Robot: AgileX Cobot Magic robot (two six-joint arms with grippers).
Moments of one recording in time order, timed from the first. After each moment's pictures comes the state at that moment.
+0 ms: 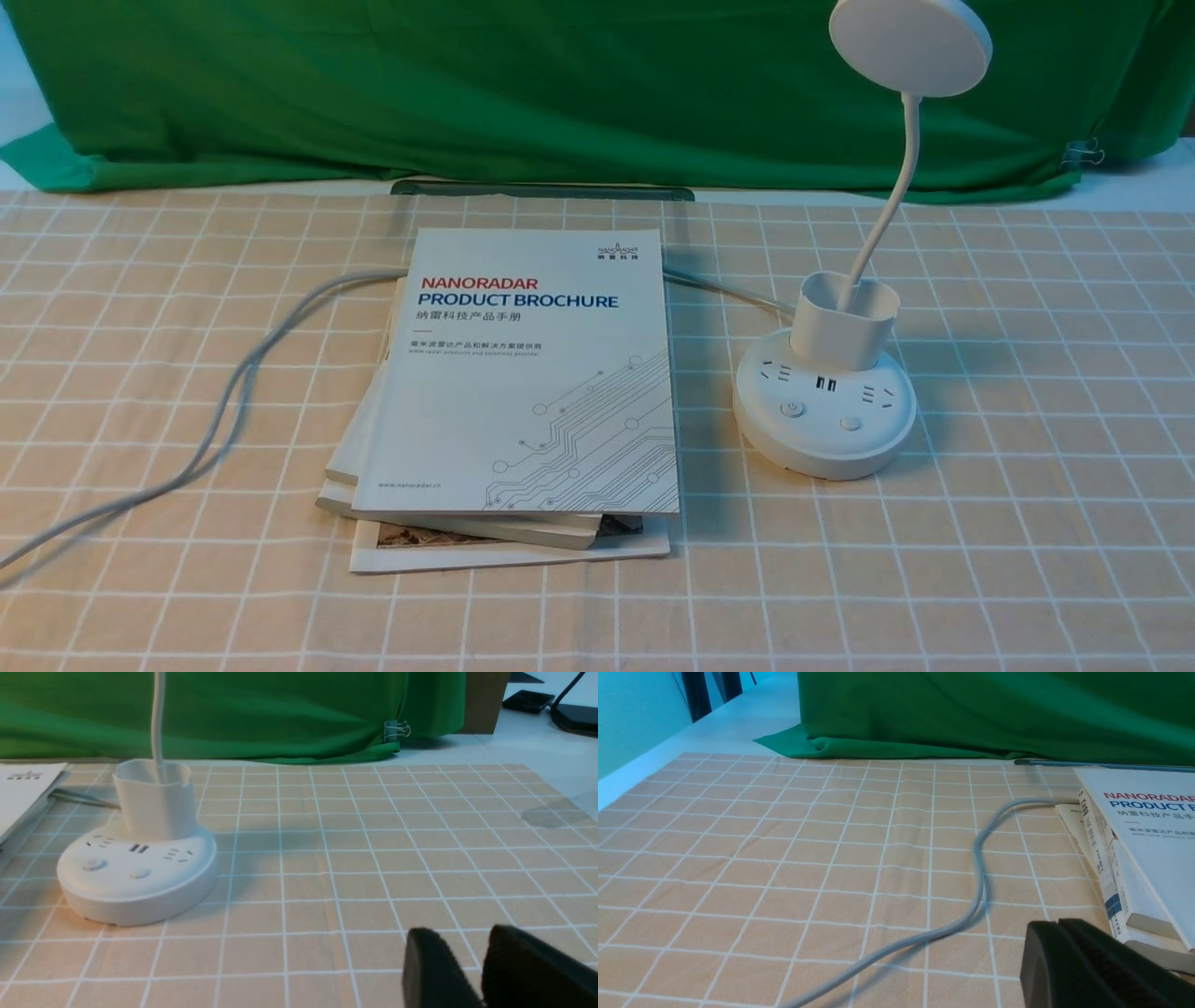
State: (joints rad) right arm 0.00 0.00 0.01 -0.12 0.22 0.13; left arm 0.08 0.00 0.01 -0.08 0.22 0.07
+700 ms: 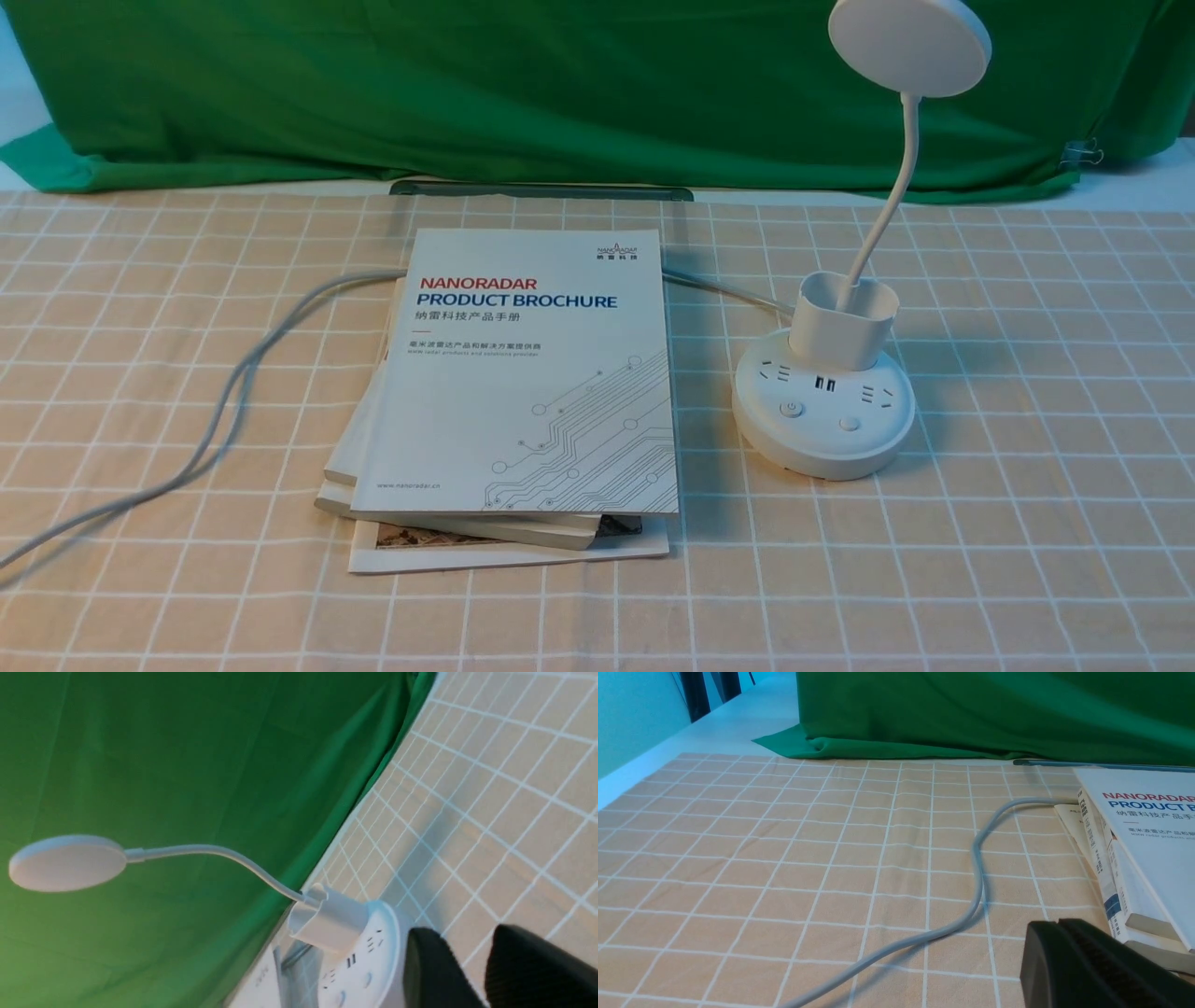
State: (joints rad) right arm 0.00 0.00 0.01 0.14 0.14 0.90; left arm 0.08 0.00 0.01 -0.08 0.22 0.07
